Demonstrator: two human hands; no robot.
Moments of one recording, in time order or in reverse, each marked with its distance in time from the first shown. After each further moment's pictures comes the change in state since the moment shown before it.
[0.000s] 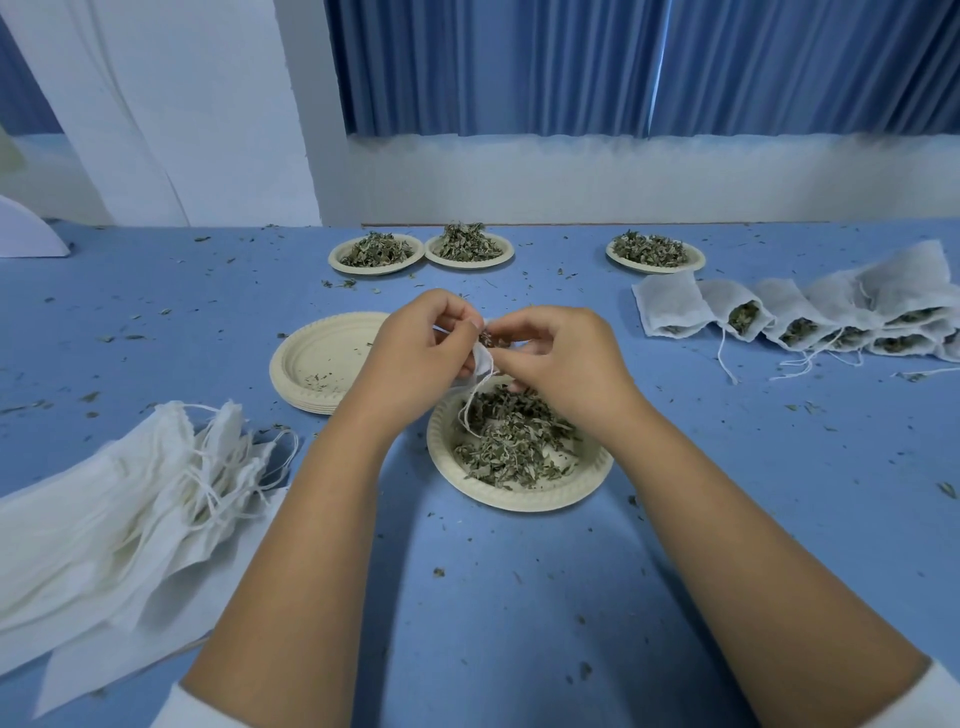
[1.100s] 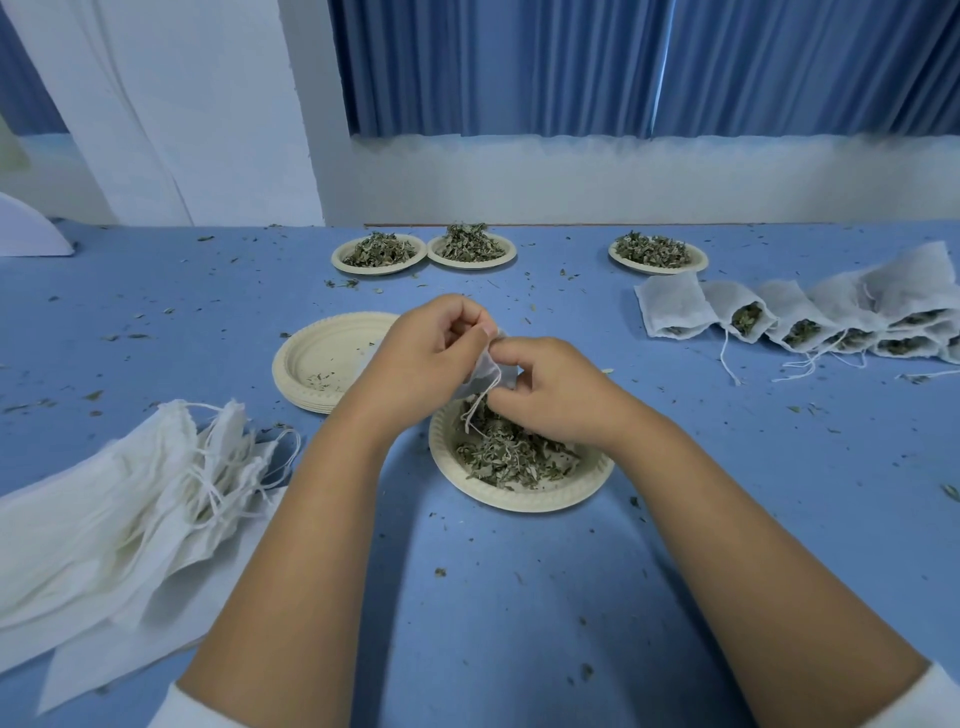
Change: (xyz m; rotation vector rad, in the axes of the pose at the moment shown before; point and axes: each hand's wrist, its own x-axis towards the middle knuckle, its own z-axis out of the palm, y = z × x) left_hand -0.003 0.003 -0.001 0.029 -0.090 0.081; right_hand -0.002 0.003 0.002 -0.344 -0.285 -0.177
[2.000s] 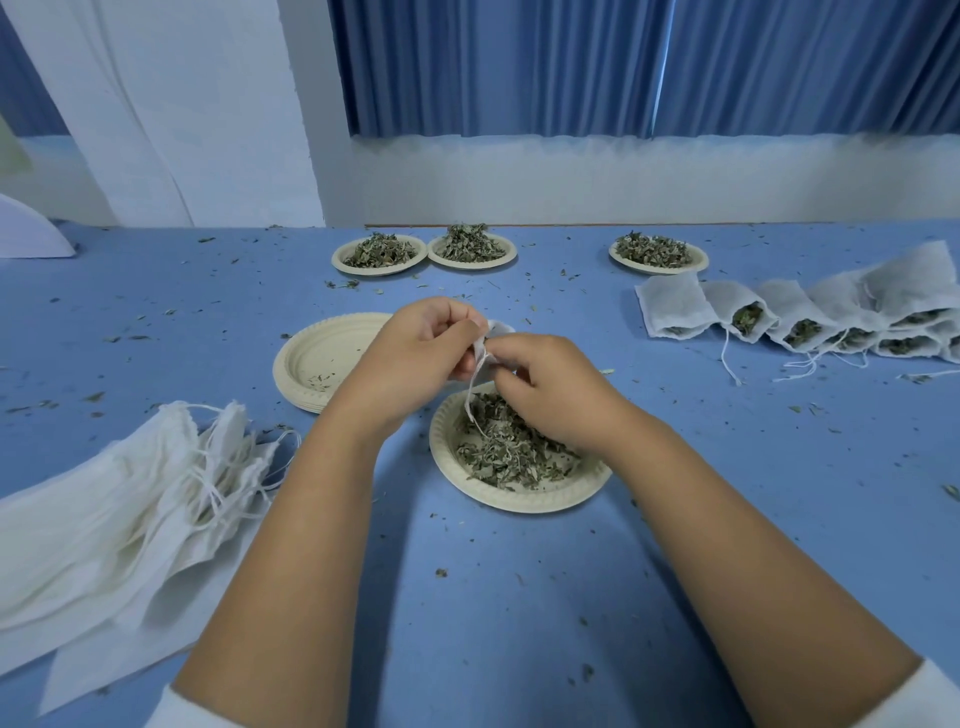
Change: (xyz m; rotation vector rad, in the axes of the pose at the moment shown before) left_hand 0.001 0.007 -0.004 -0.260 -0.045 -0.145; right_hand 0.001 0.000 0.003 -0.080 0.070 -0.028
